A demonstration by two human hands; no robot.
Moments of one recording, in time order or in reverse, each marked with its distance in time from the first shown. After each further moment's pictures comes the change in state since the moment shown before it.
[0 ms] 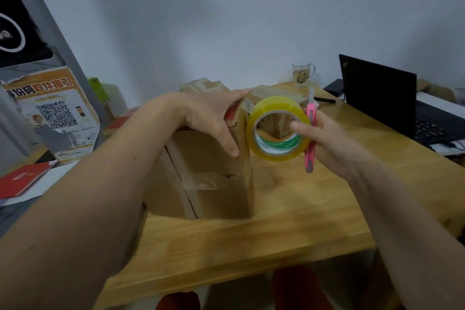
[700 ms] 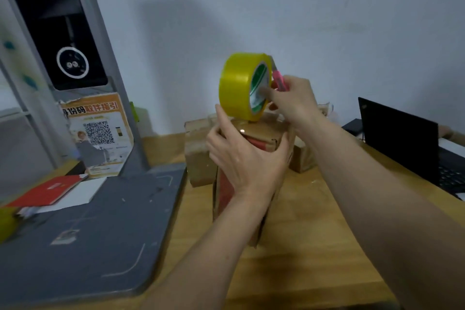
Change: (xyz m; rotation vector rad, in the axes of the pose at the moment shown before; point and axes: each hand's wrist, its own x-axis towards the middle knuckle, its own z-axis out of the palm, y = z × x) left_hand -0.001 0.041 0.090 -0.423 1.500 -0.269; right_hand 0.066 -0.114 0.121 -0.428 0.321 -0.285
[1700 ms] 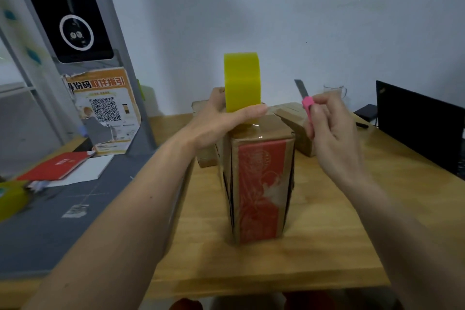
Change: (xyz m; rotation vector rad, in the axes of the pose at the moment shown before) left_hand 0.094 -0.045 -0.069 -0.244 -0.888 -0.039; right_hand -0.088 0.055 -0.010 -0.029 0.037 -0.389
